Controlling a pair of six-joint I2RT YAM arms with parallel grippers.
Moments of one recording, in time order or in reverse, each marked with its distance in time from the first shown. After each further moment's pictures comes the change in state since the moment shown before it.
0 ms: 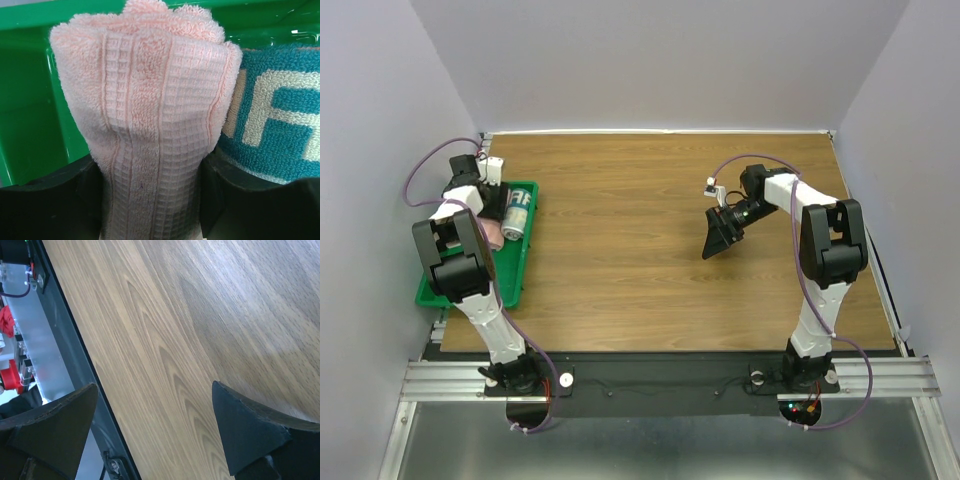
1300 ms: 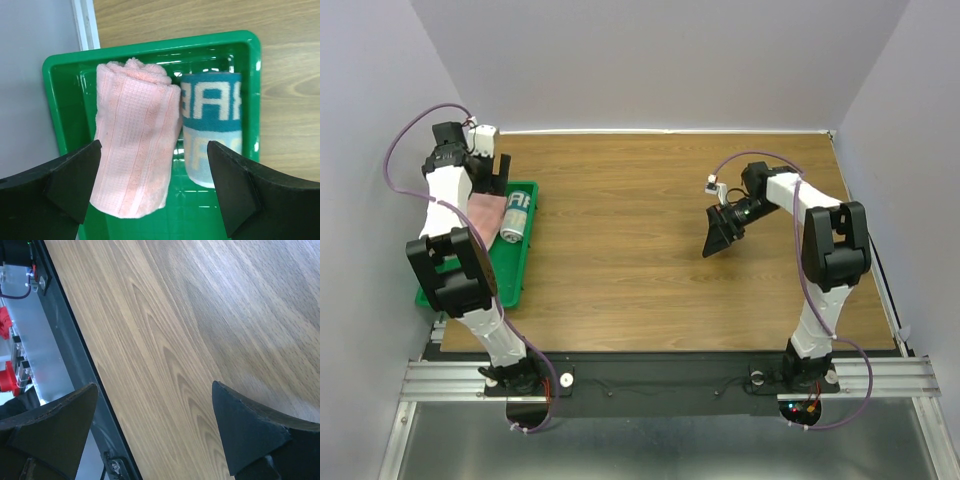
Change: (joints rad) left arm -0.017 -0.130 0.248 -0.324 0.098 -0.023; right arm 0.000 -0.029 0.000 0.000 -0.001 0.004
